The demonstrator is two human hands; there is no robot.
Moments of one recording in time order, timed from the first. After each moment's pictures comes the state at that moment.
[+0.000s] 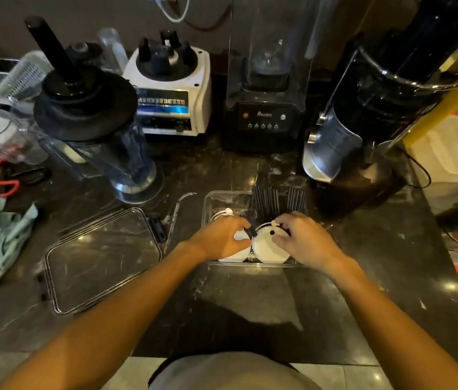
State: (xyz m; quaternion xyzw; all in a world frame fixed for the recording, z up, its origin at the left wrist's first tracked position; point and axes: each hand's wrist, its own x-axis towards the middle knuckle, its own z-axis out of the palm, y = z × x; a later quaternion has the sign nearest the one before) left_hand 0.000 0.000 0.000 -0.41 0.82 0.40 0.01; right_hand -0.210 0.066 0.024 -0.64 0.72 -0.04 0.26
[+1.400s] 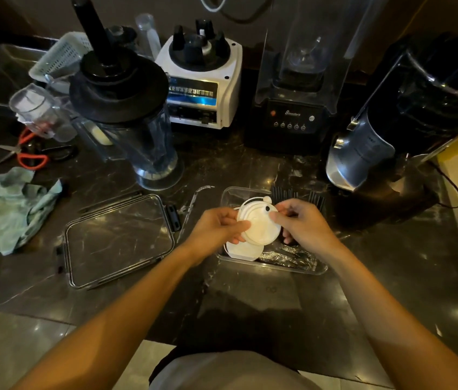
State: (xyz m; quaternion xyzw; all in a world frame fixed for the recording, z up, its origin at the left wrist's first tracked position) left_hand 0.033 0.011 -0.012 -0.52 0.50 0.65 -0.25; right_hand -0.186 0.033 0.022 -0.48 0.68 -0.28 0.48
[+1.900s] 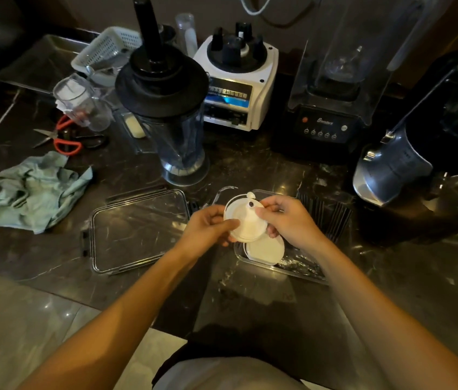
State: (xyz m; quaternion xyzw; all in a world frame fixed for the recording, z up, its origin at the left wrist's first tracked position) left_hand 0.089 0.021 -0.010 -0.54 0.43 0.64 -0.33; right_hand -0.122 0.002 0.015 -0.50 0.63 -0.28 0.53
